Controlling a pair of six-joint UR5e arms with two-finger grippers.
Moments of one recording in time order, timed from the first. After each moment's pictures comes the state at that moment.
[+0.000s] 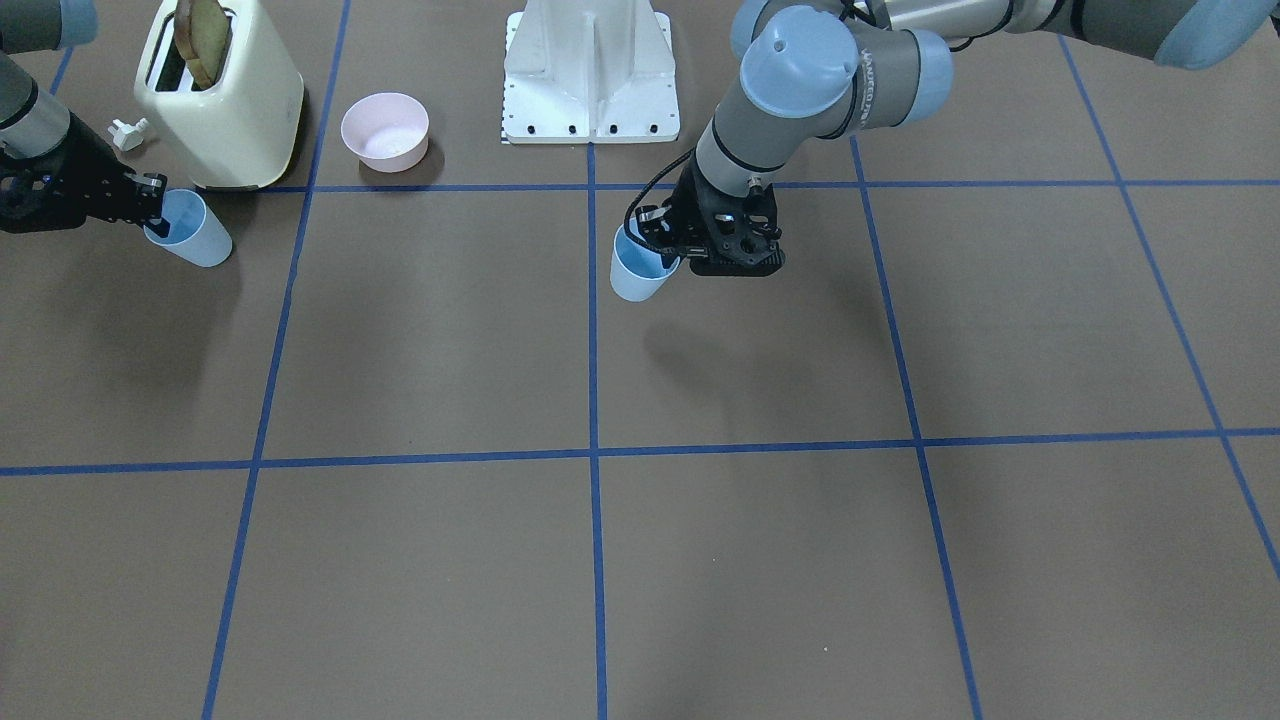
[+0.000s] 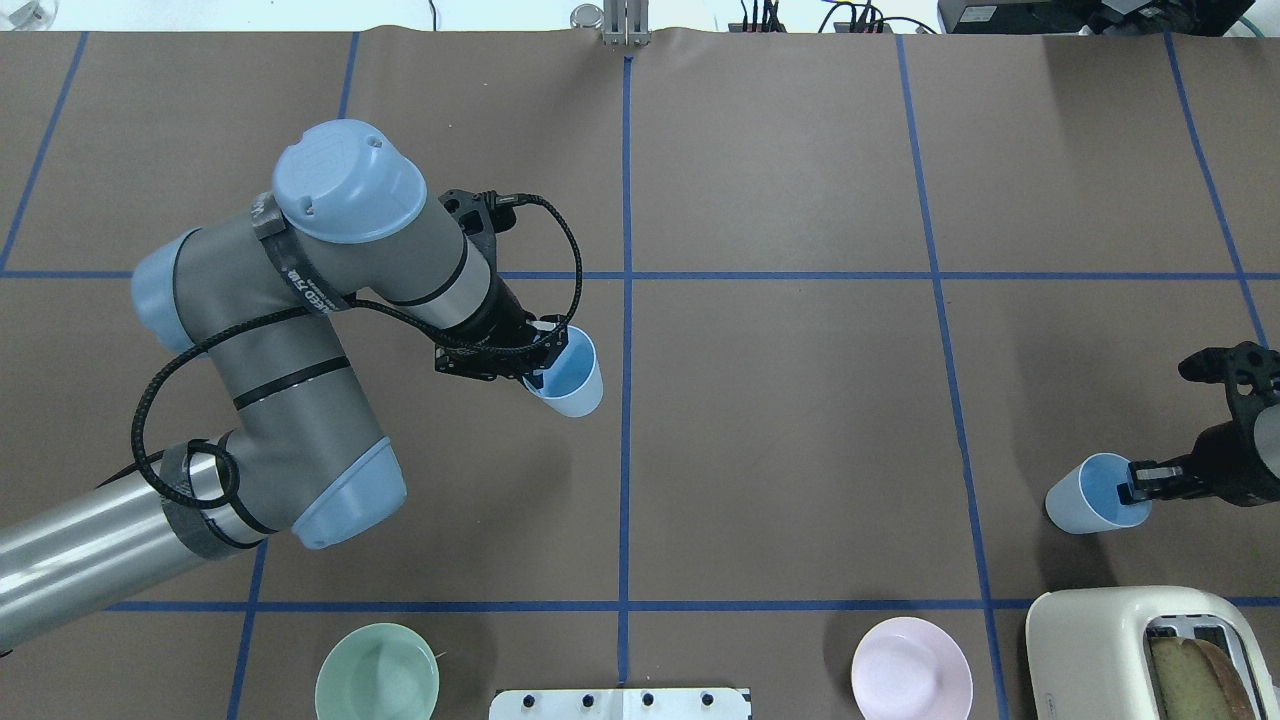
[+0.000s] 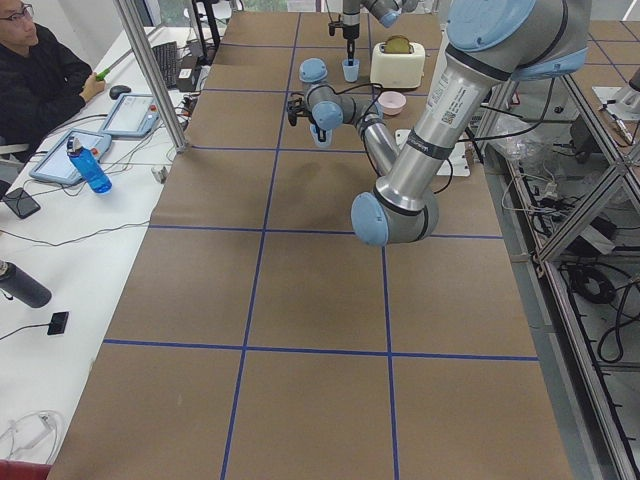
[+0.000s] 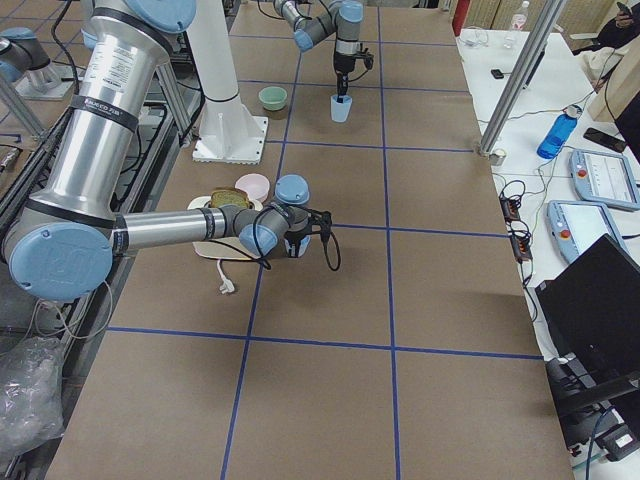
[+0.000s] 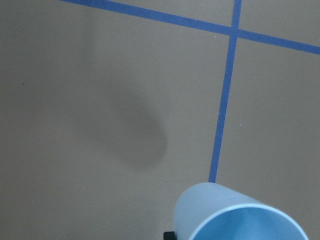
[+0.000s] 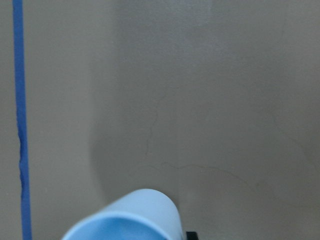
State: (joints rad) left arm -0.62 -2.21 -1.74 -1.70 -2.14 -1.33; right arm 0.76 -1.92 1.92 -0.85 2.15 1.03
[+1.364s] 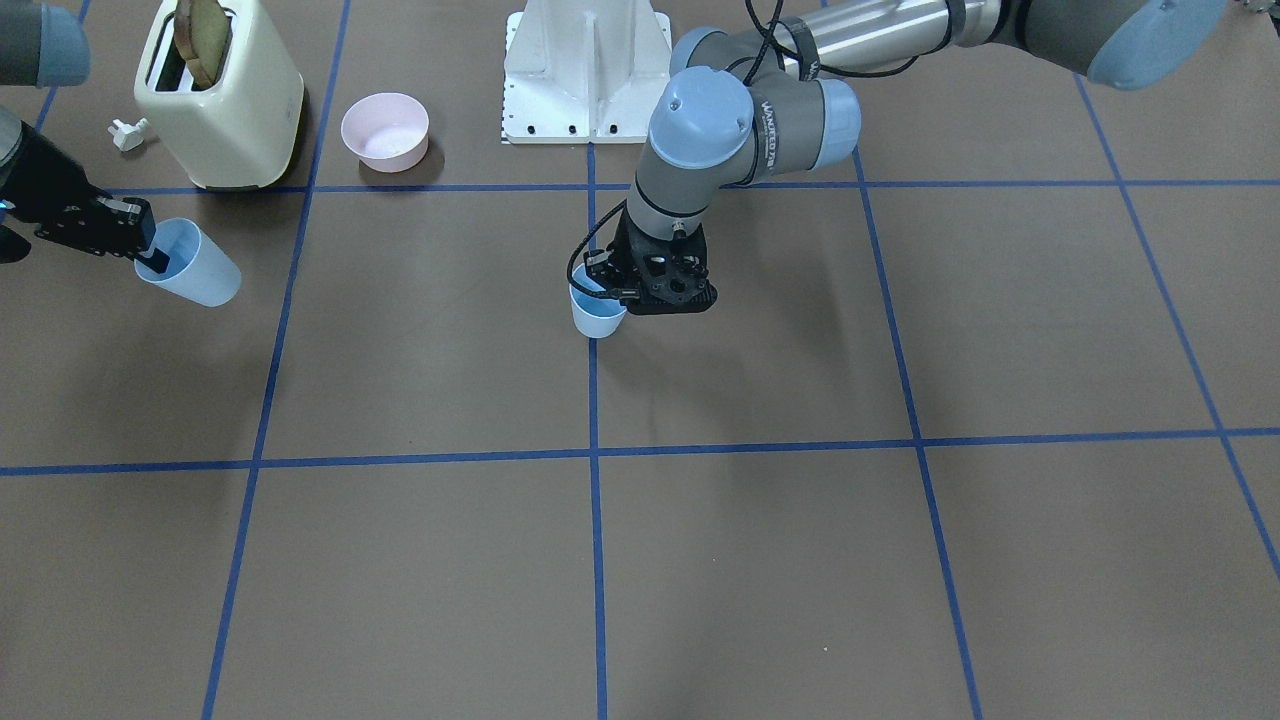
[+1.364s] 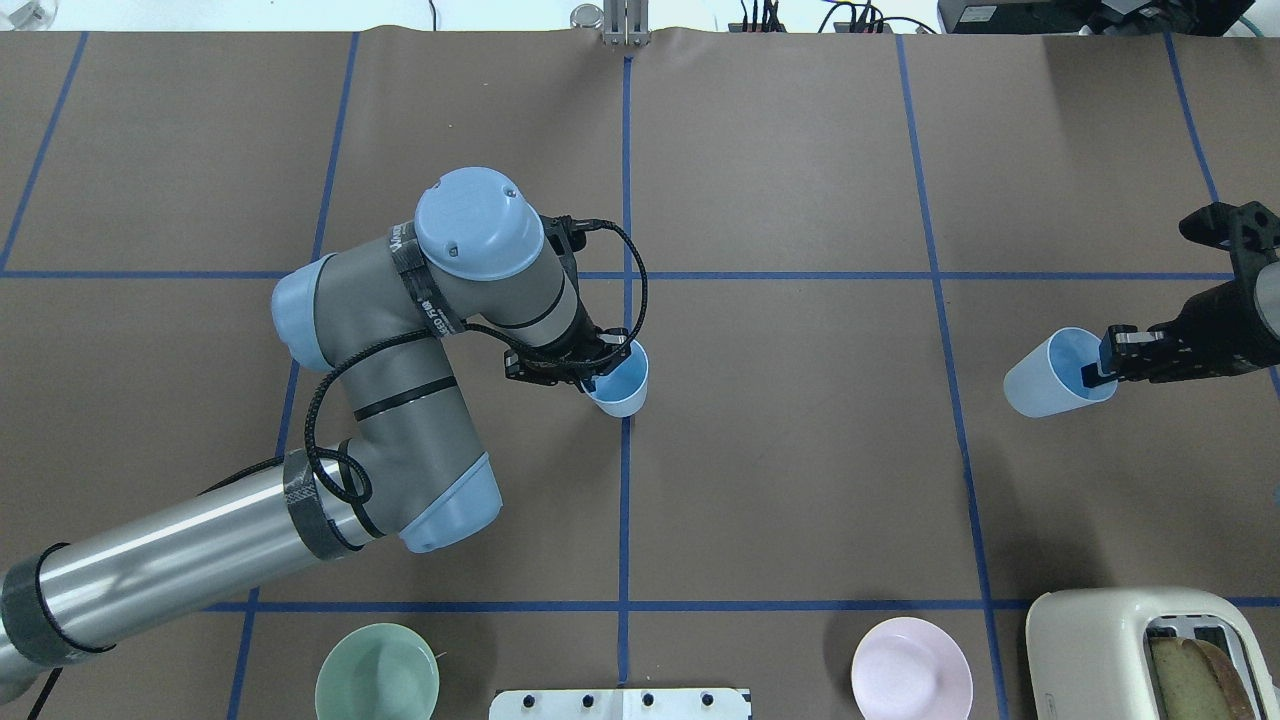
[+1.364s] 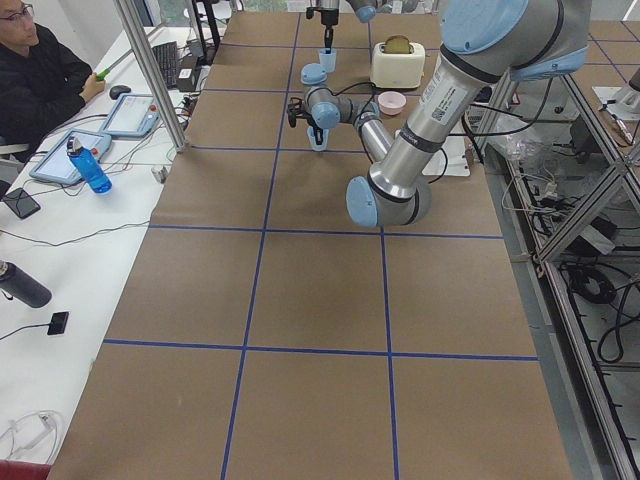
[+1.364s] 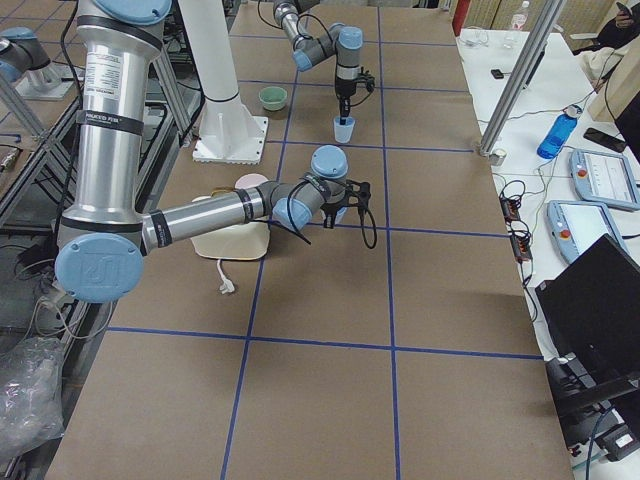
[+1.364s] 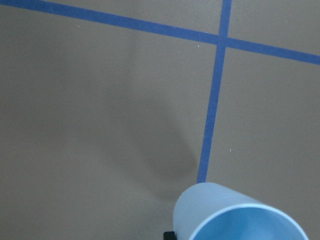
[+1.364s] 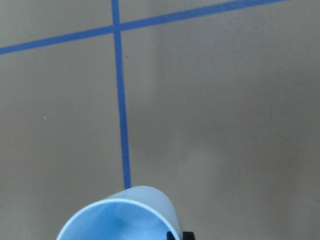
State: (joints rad) left arm -0.55 -2.33 -1.54 -1.74 -2.03 -1.36; right arm 0.99 -1.69 1.93 -1.04 2.33 1.02
